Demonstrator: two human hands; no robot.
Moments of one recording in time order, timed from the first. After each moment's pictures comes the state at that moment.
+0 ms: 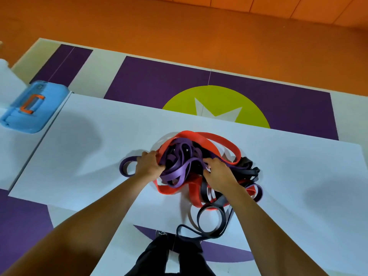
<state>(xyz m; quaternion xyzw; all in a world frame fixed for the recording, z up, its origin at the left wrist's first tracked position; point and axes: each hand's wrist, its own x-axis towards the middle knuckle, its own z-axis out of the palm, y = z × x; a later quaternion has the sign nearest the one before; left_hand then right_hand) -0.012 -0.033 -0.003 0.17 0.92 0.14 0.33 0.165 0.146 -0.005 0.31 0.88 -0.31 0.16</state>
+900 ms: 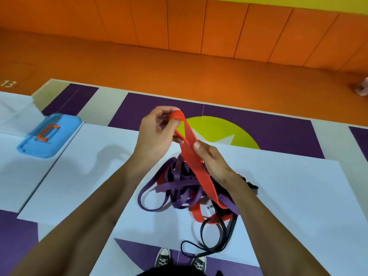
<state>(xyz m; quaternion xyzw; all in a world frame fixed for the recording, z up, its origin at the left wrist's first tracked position) 0.018 -0.014 0.243 0.25 0.72 0.63 0.14 0.136 0.113 0.155 0.18 0.74 -0.65 -0.06</state>
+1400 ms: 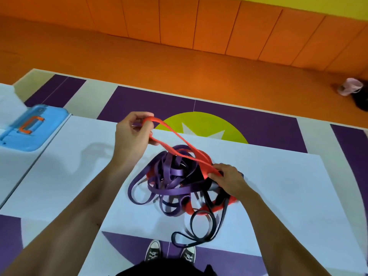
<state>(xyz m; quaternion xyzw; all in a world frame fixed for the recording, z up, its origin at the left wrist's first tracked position) 0.005 -0.044 0.212 0.15 0.75 0.64 0.11 0.212 0.165 0.073 0.32 0.87 -0.37 0.02</state>
